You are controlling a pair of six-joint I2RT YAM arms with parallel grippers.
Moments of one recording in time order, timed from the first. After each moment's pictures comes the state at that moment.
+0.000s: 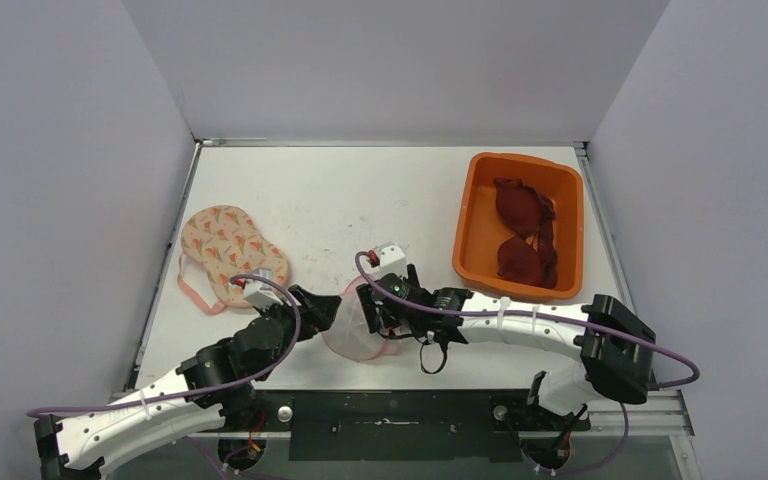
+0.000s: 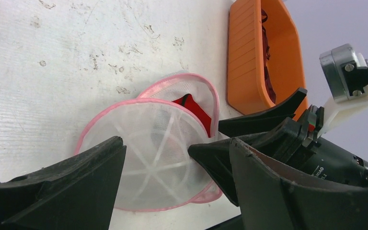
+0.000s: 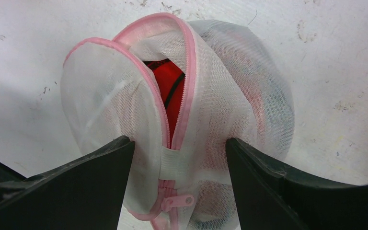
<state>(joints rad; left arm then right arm) -1.08 0.41 0.35 -0.29 -0.65 -1.06 1.13 1.46 0.92 -0.28 0.37 0.52</state>
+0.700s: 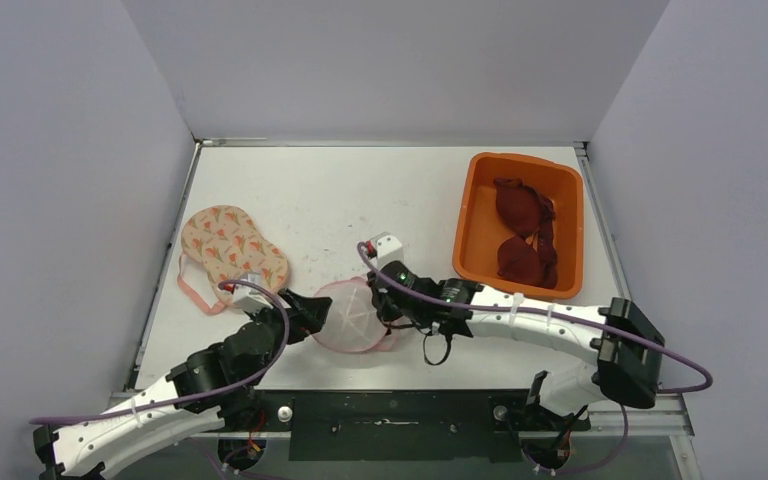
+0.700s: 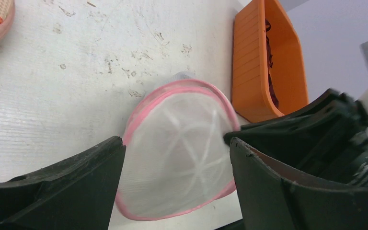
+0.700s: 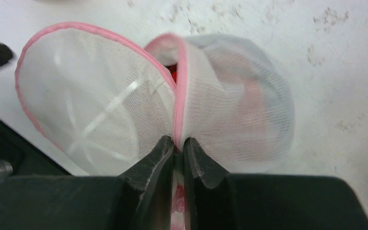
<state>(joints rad) -1.08 0.31 0.34 -0.37 -0.68 -1.07 1.15 1.46 1.00 -0.35 0.36 0.46</state>
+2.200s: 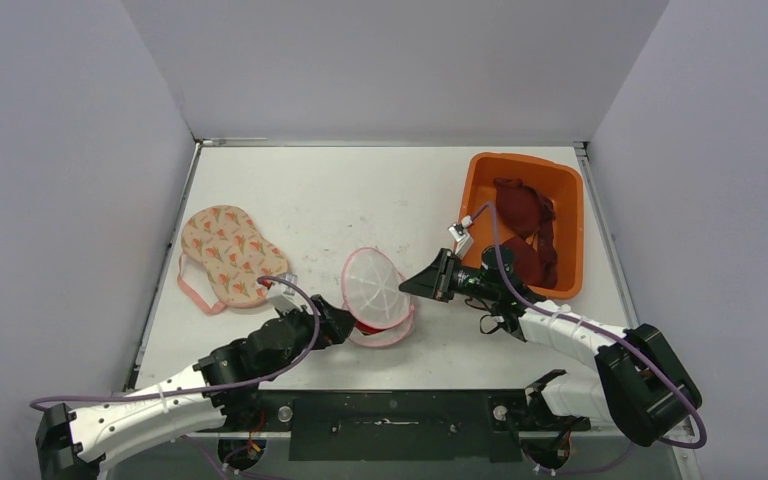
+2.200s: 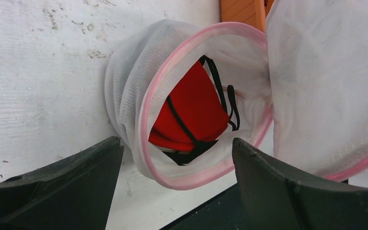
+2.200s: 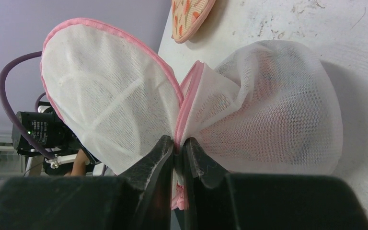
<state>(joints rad) -1.08 0.49 0.25 -0.14 -0.46 -1.03 0.53 1.23 0.43 0.54 -0.66 0.97</state>
